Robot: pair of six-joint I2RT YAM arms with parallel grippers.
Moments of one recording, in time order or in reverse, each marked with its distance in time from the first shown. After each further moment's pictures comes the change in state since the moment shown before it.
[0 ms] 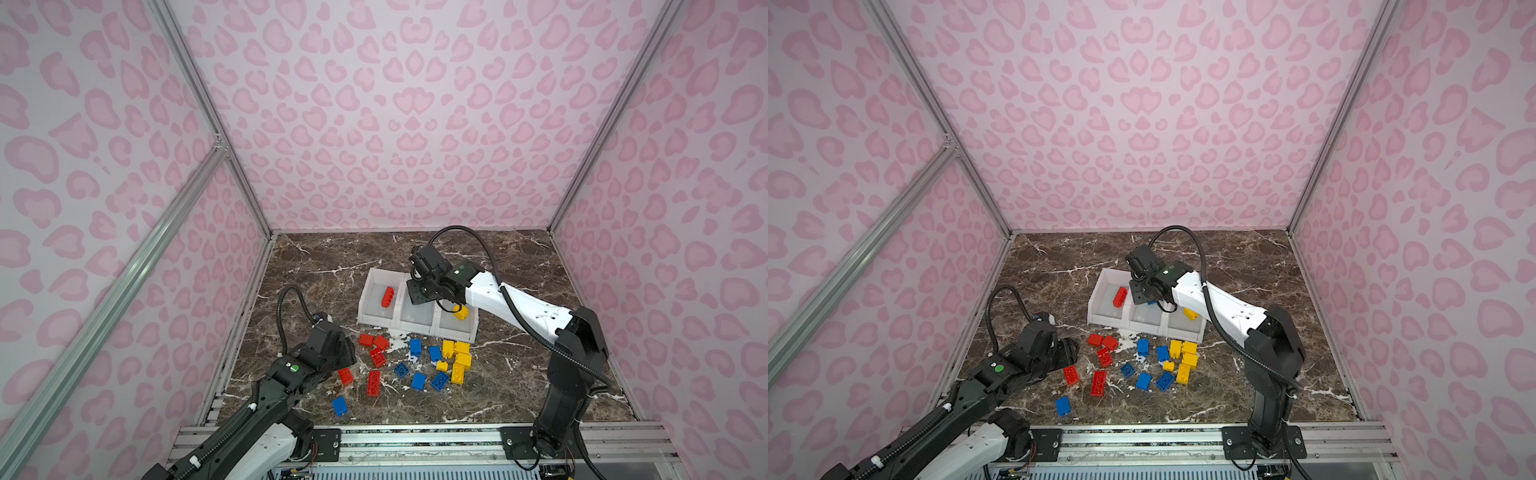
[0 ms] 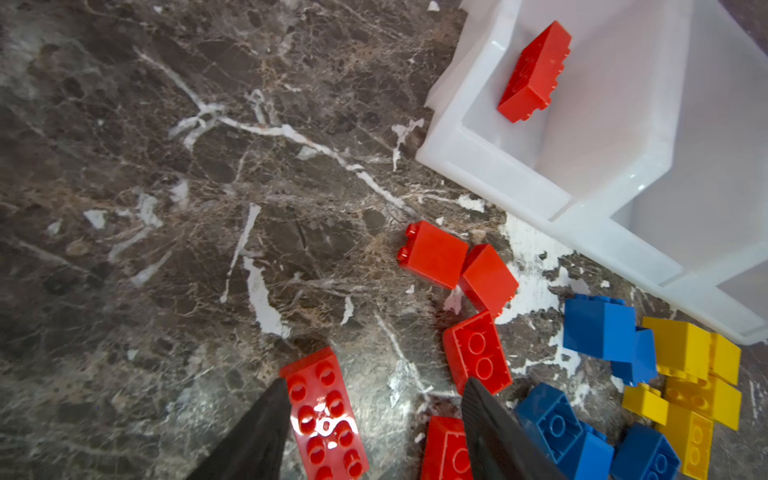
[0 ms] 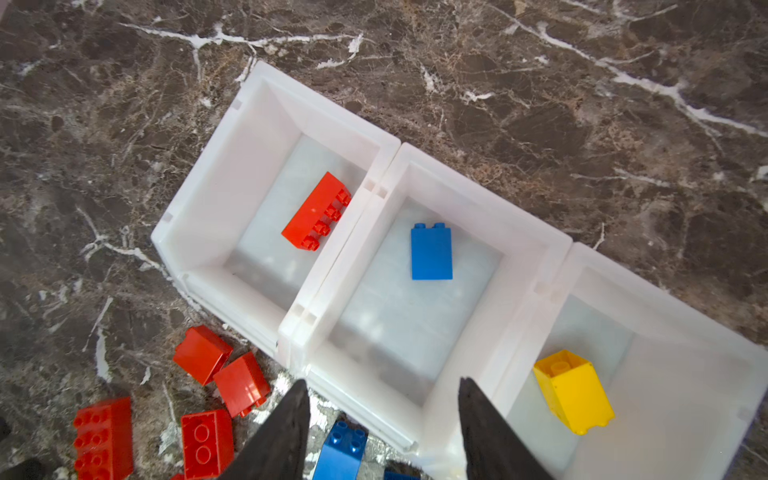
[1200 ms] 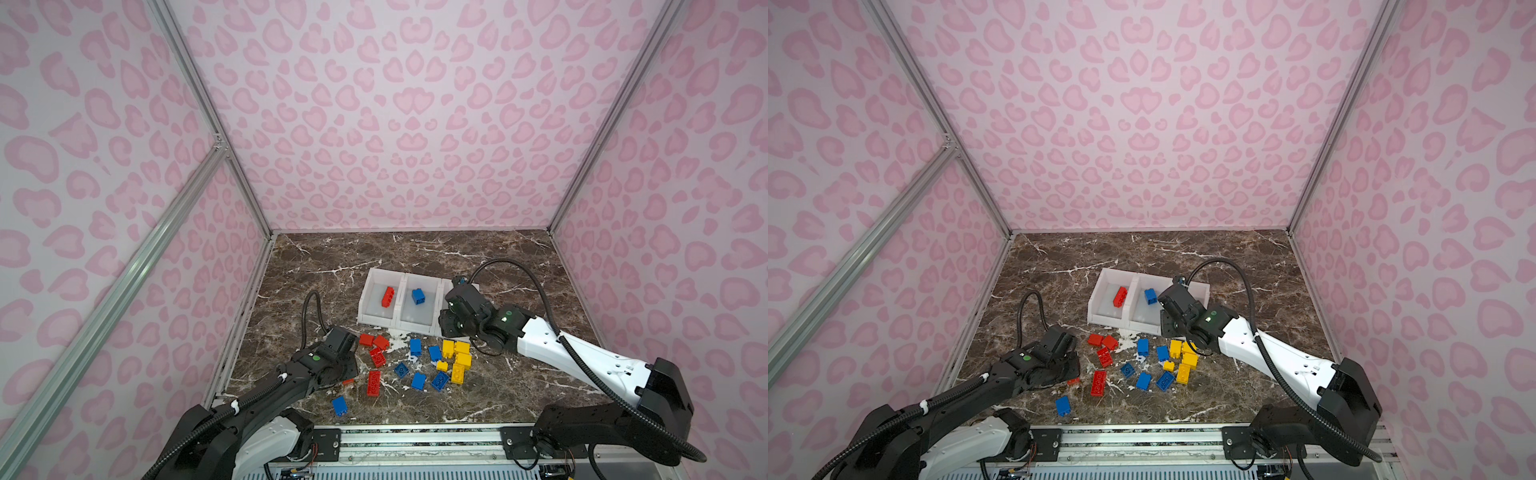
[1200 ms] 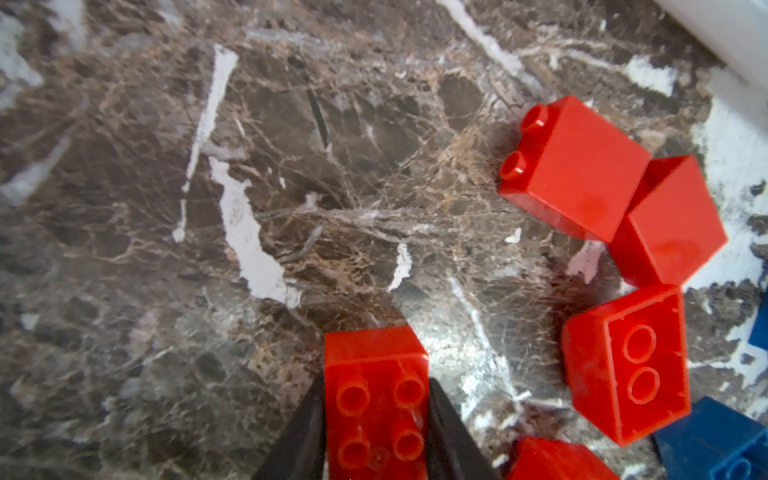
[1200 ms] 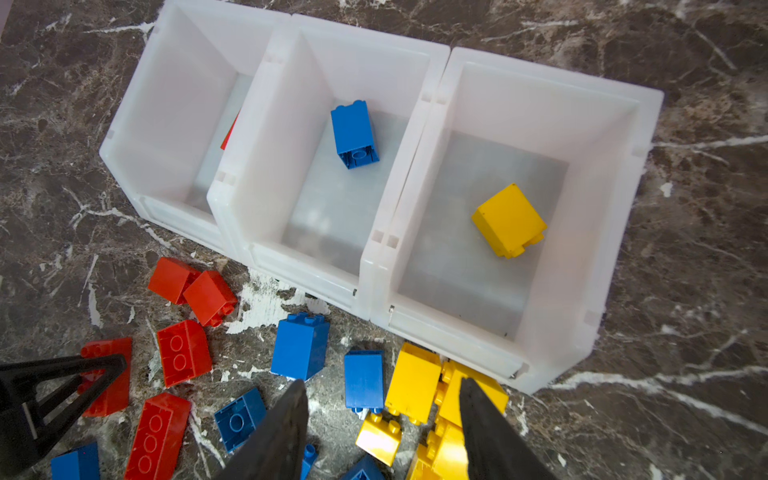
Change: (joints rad) left arm -0.039 0.264 -0.070 0.093 0.043 -0.038; right arm 0.040 -0.440 -0.518 0.098 0.071 0.227
